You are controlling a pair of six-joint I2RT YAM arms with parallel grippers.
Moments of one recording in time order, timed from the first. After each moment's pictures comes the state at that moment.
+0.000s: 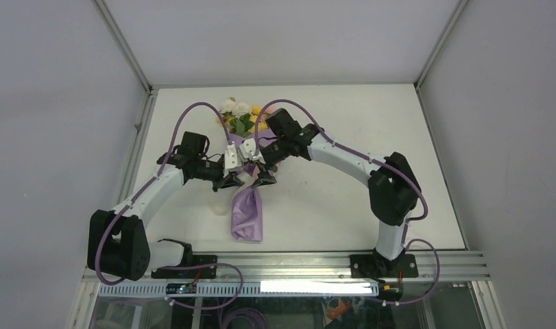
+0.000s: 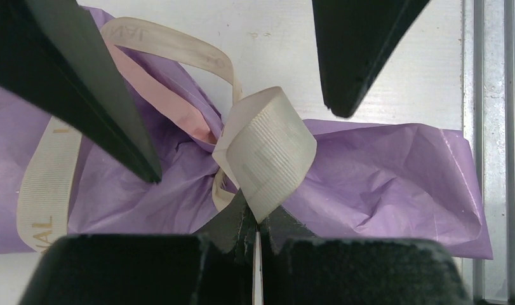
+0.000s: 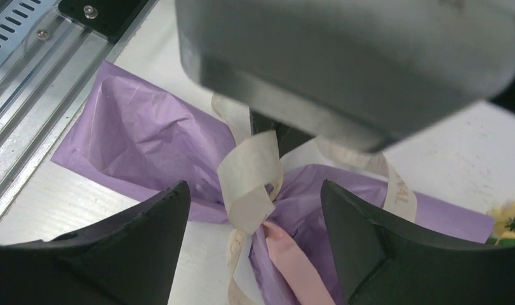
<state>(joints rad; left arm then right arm) -0.24 1.27 0.82 -0.61 0.91 1.01 0.81 1.84 1.50 -0.55 -0.93 -1.00</state>
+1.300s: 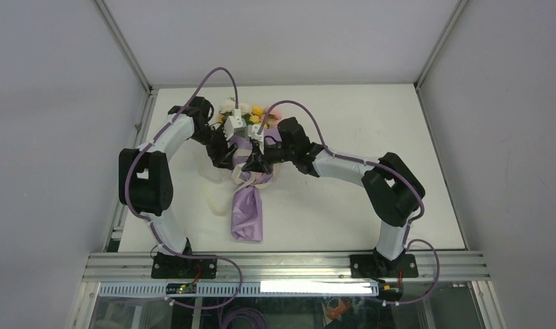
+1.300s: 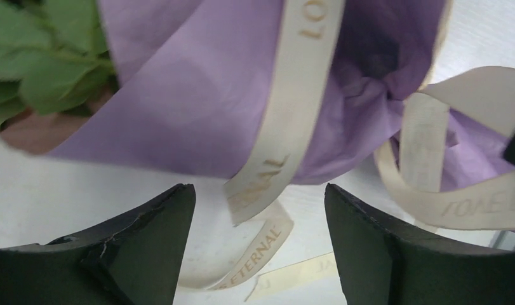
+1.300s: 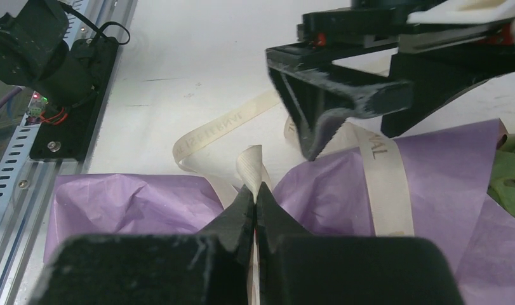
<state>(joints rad) -0.13 1.81 1.39 -0.93 0.63 0.94 0.80 1.82 1.18 0.27 -0.81 -0.20</state>
